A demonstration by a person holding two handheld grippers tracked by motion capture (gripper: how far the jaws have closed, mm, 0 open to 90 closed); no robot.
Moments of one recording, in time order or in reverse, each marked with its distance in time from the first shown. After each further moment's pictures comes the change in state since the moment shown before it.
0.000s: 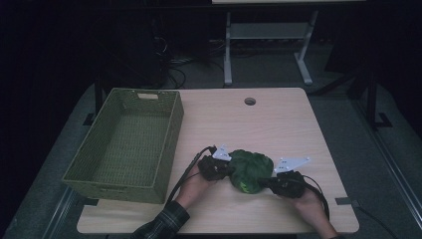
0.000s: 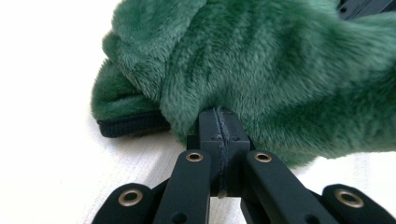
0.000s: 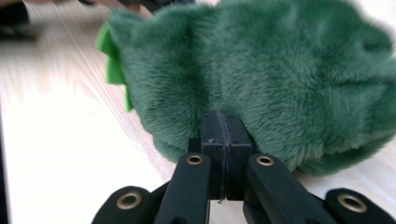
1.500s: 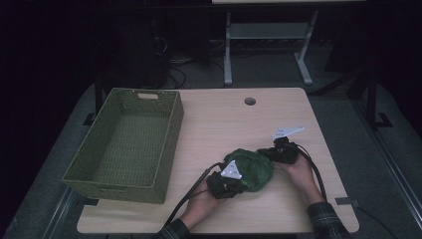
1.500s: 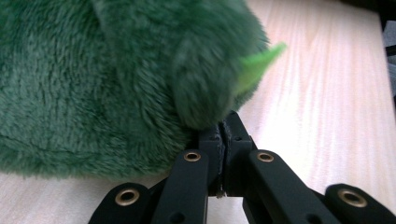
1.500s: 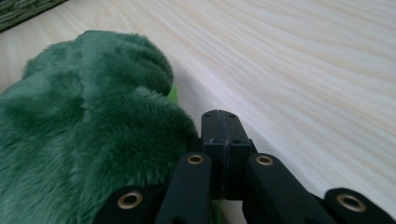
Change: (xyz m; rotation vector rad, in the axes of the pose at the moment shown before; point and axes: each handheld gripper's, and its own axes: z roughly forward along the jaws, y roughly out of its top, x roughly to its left) left arm -0.051 -0.005 0.013 -0.009 -0.089 0.020; right arm -0.088 0.039 0.036 -0.005 -0.041 0.101
